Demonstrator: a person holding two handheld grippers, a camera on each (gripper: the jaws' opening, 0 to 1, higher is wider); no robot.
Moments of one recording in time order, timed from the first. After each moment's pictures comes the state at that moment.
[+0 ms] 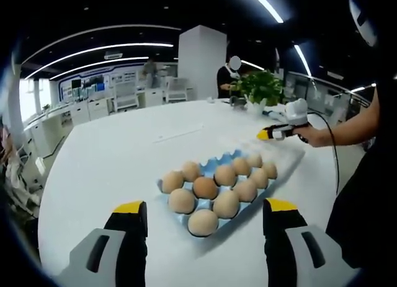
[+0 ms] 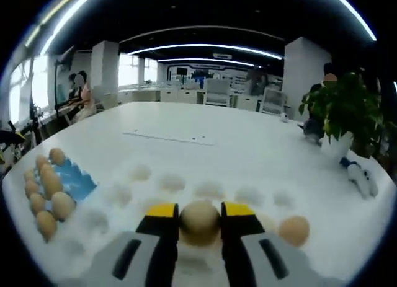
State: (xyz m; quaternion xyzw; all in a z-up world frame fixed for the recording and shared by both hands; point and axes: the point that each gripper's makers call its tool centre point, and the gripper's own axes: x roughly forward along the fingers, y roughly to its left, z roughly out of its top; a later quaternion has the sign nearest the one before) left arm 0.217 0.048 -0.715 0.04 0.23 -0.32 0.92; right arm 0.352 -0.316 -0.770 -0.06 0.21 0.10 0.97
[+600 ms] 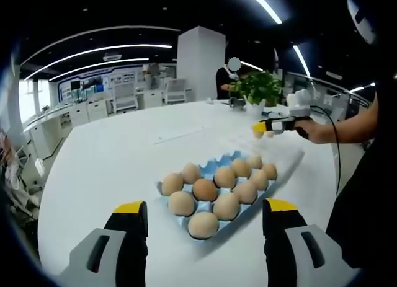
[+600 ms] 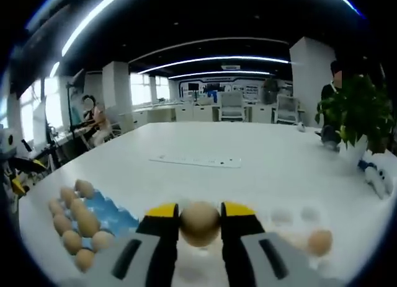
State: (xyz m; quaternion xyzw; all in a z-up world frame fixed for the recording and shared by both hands) left arm 0.220 0.046 -0.714 0.04 0.22 -0.32 0.92; right arm 0.355 -0.259 -0.732 0.00 0.17 0.16 0.97
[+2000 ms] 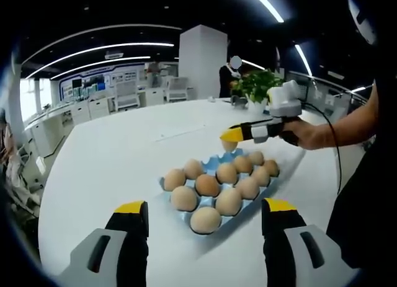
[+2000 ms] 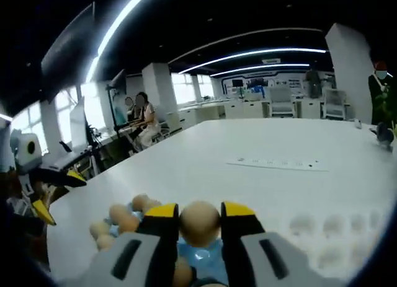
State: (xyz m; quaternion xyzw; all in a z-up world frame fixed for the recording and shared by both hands) left arm 0.216 0.052 -0.719 0.04 0.23 -0.32 0.92; right arm 0.348 -0.092 -0.734 0.03 0.18 0.33 0.93
